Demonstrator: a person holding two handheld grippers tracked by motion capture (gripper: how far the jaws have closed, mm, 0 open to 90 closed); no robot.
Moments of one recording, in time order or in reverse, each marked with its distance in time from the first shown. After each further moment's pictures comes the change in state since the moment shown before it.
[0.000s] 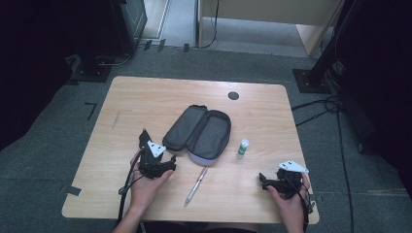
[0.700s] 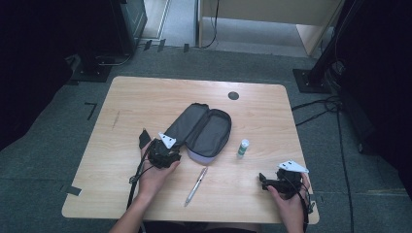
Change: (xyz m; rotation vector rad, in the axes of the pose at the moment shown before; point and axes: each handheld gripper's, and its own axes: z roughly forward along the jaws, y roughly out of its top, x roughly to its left) left arm -0.008 0.022 0.033 0.016 0.067 0.086; right arm 0.000 0.000 0.000 0.000 0.000 0.000
